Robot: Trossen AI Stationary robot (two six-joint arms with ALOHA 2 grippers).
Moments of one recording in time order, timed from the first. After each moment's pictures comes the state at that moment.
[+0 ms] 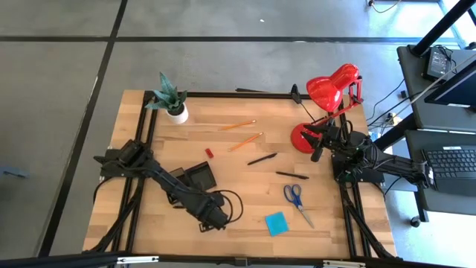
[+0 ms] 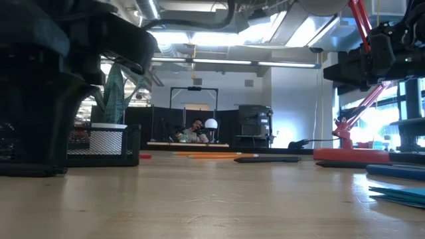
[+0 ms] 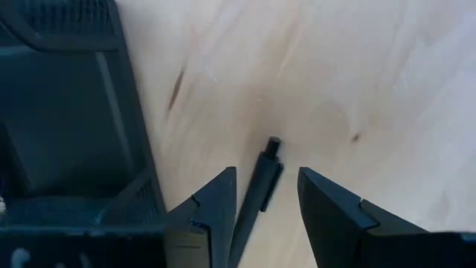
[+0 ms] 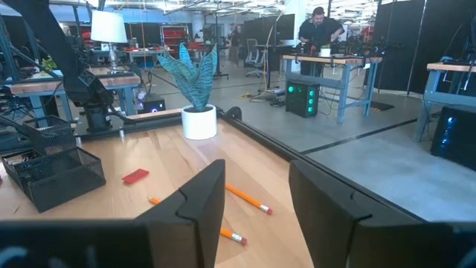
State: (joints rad) left arm -0.54 2.01 1.40 -1.01 -0.10 -0.90; right arm -0.25 0.02 0.02 0.03 0.22 0.02
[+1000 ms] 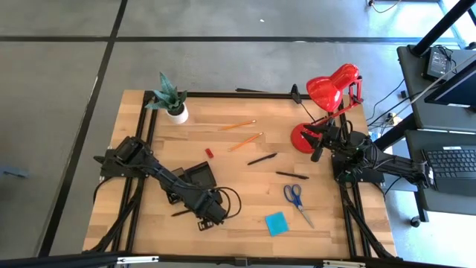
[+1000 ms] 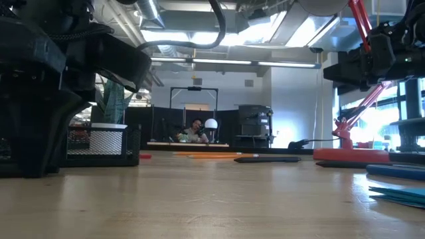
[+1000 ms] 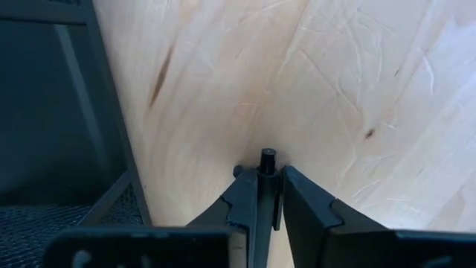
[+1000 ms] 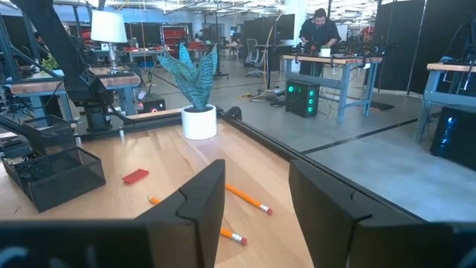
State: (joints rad) left arm -0.52 2.00 1.28 -0.88 -0.02 -0.90; right arm -0.25 0.02 0.02 0.03 0.22 0.02
